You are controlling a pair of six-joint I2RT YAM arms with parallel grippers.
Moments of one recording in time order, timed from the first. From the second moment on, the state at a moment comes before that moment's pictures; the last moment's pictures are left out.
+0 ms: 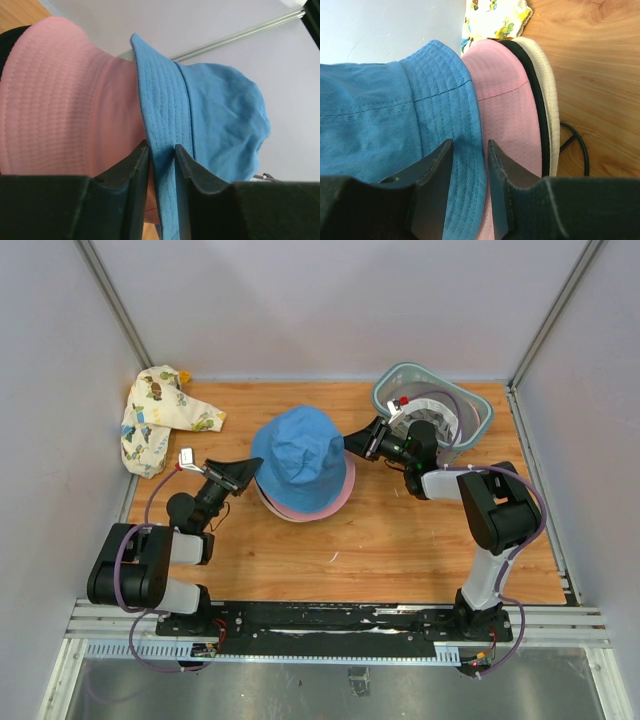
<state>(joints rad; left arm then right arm) -0.05 1.40 0.17 1.52 0.47 -1.38 0.35 1.84 0.88 0.96 -0.70 1.04</state>
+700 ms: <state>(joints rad) -0.05 1.43 0.11 1.52 0.41 -1.38 0.35 1.85 0.88 0.96 -0.70 1.04</state>
